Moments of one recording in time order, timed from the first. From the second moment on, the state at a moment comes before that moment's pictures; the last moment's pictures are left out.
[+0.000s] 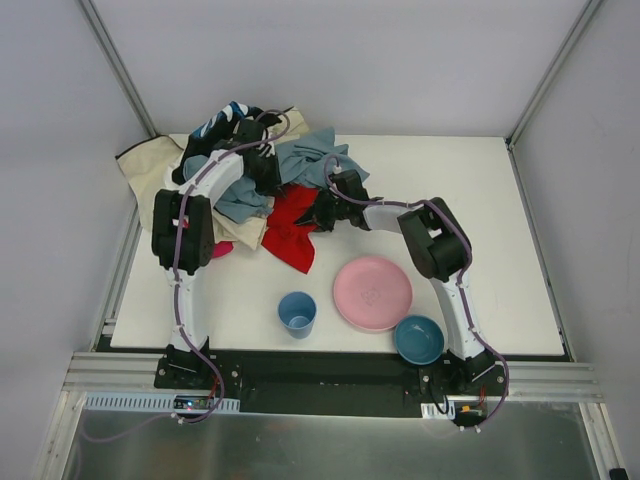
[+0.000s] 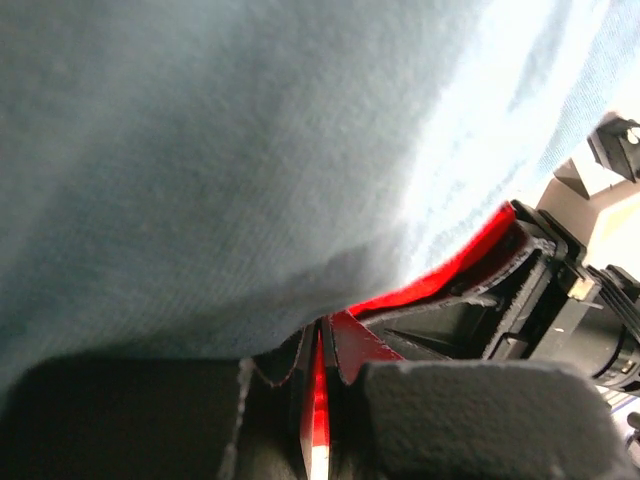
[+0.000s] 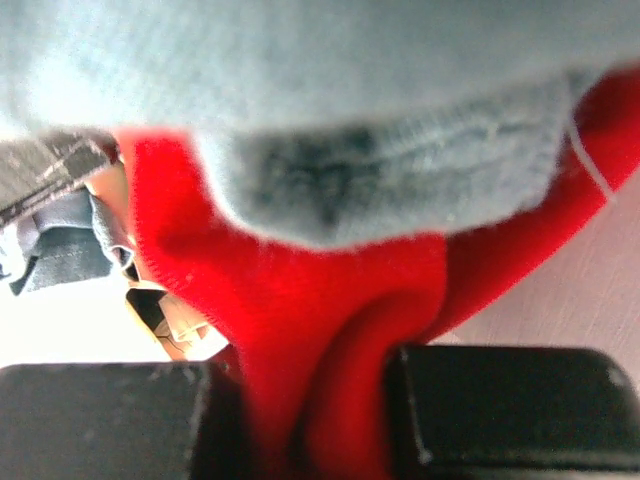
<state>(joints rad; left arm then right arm) -0.22 2.13 1.78 -0.71 0.36 -0.42 0.58 2.31 1.52 0.11 -0.59 1.04</state>
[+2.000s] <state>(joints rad) 0.03 2.10 1.64 -0.67 0.28 -0.43 0.09 1.88 1.31 -0.26 -0.72 0.77</state>
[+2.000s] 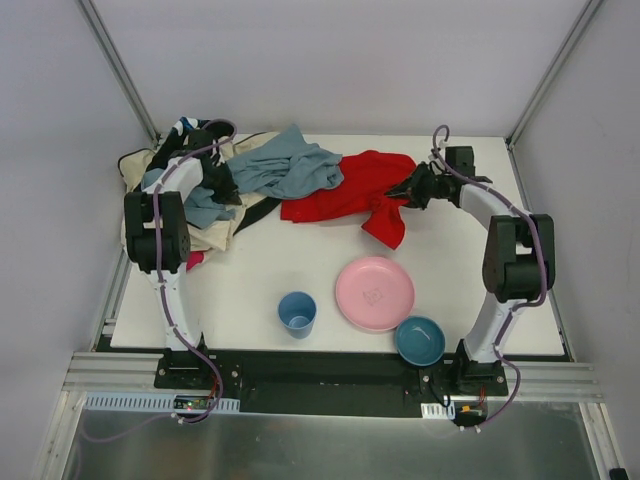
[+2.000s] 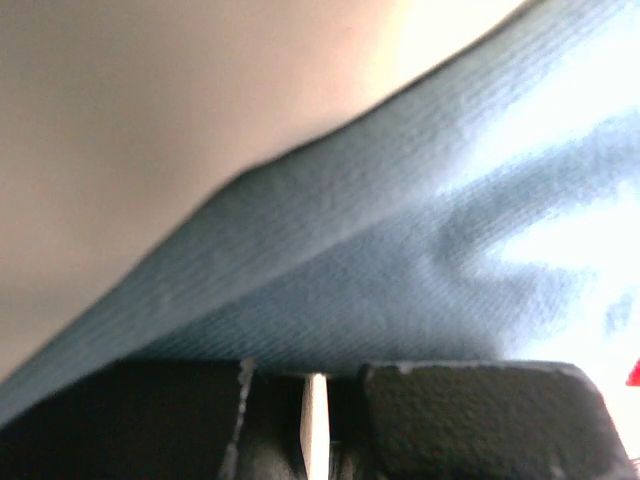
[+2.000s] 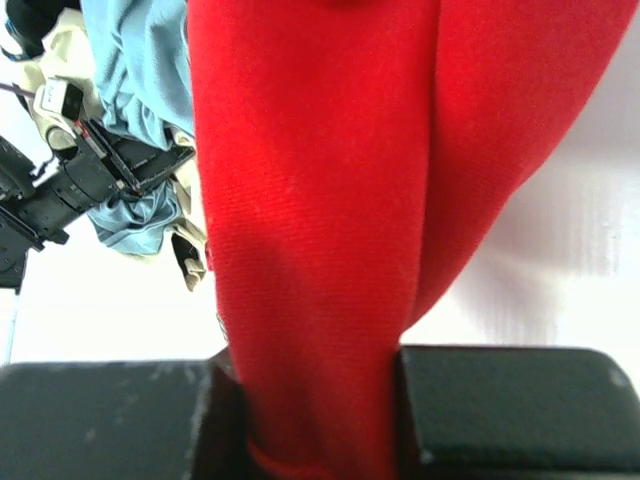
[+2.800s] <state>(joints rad) 0.01 1.91 1.62 -0.69 0.40 -0.45 -0.19 1.66 1.36 -0.43 -0.70 0.68</state>
